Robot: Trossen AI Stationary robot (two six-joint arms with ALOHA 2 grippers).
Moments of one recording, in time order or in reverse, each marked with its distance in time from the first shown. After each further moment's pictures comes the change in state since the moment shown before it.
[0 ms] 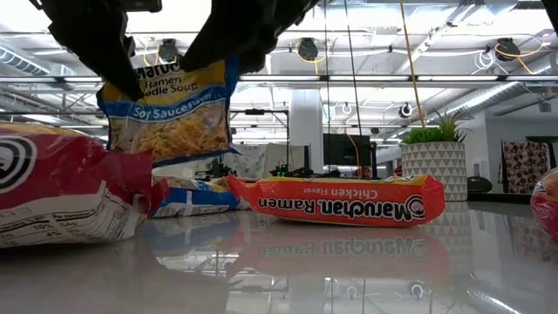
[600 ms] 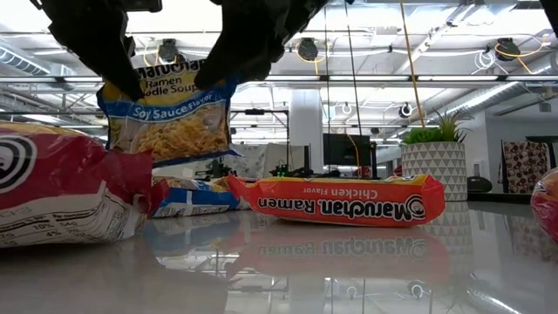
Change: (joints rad) left arm 0.000 0.000 0.000 0.002 0.000 -0.001; right arm -0.013 0.000 0.000 -0.071 -0.040 0.003
